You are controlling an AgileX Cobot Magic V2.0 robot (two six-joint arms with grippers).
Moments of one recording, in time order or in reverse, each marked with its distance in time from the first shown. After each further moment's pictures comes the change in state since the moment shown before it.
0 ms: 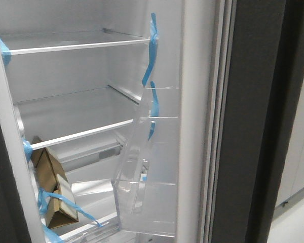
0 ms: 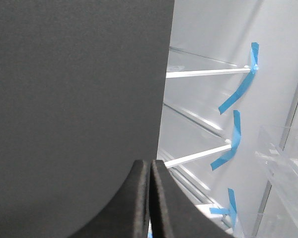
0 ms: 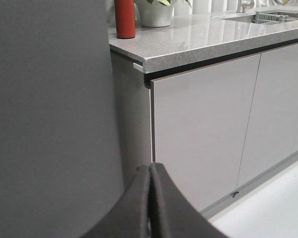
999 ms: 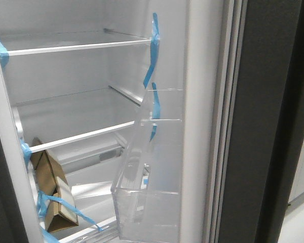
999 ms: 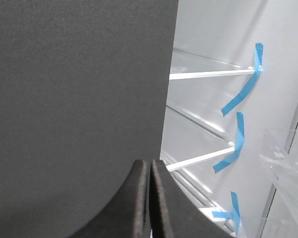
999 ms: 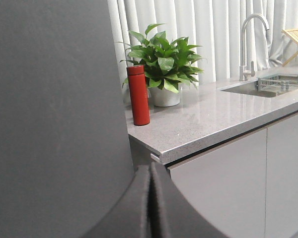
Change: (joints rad) left arm 0.000 0.000 0.000 0.000 0.000 0.000; right arm 0.000 0.122 -0.566 0.004 0.284 0.089
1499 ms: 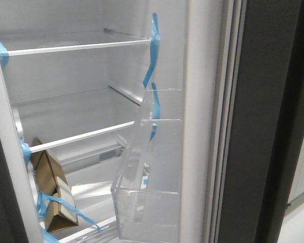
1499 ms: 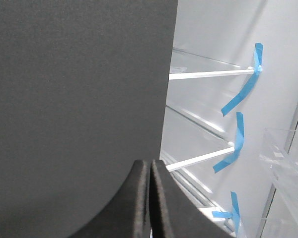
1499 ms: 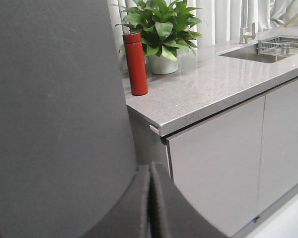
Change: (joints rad) left arm 0.000 0.000 0.000 0.000 0.000 0.000; right arm 0.000 0.101 -0.111 0.009 0.129 0.054
